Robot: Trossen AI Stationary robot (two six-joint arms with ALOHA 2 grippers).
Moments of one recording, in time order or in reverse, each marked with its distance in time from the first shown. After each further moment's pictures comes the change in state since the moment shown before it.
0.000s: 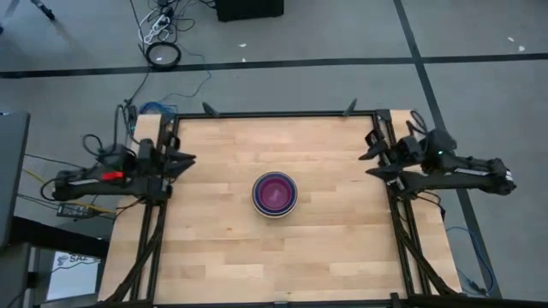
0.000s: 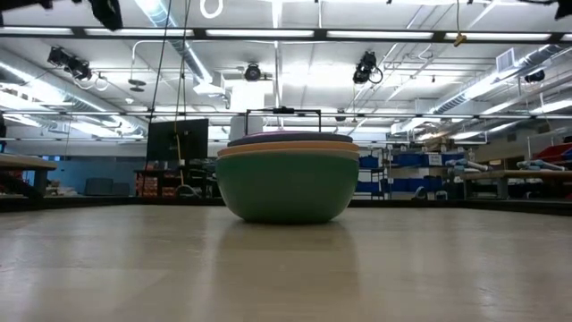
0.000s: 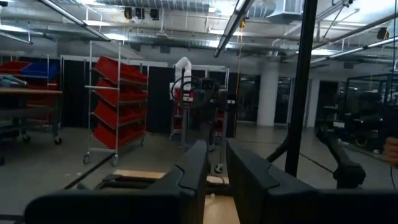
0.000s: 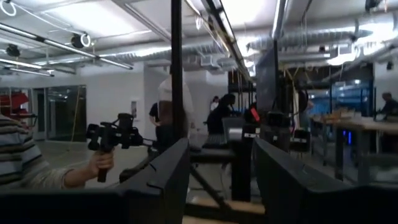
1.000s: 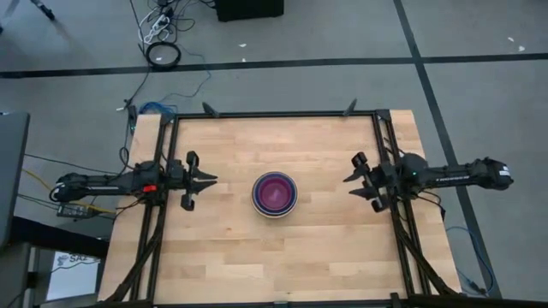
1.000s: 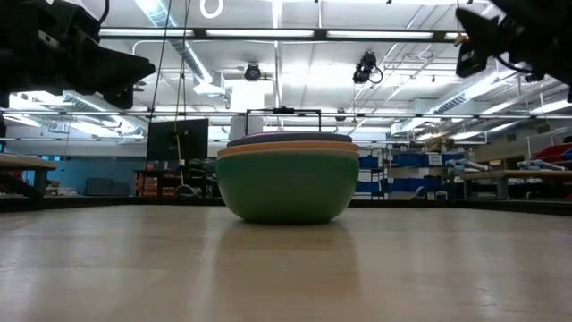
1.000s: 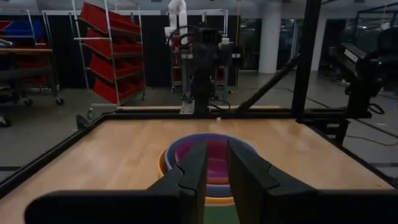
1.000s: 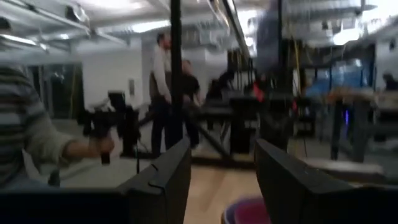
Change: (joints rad) left arm 0.000 -0.048 -0.436 0.172 0.034 0.083; right arm 0.090 -0.049 -0.501 0.348 0.089 -0.077
